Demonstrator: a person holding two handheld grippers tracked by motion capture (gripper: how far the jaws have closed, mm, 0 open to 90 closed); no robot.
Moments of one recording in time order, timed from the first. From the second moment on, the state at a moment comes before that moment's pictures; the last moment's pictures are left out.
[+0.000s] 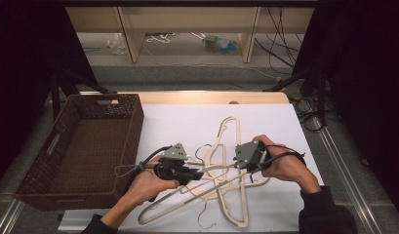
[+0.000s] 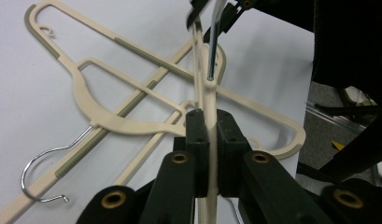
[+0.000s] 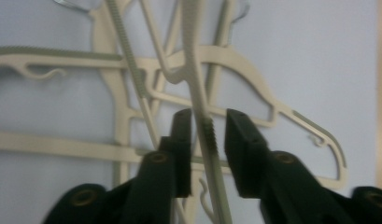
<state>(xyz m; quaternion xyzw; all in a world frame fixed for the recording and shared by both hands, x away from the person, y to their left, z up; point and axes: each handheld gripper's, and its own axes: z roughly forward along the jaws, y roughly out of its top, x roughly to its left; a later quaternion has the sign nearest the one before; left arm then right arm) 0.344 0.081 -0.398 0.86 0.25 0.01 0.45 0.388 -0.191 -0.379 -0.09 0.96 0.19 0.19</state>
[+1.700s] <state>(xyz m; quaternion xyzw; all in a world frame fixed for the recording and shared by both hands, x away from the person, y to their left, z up) 0.362 0.306 -0.274 0.64 0.46 0.12 0.61 0.318 -0.241 -0.385 0.20 0.86 0.41 0.22</state>
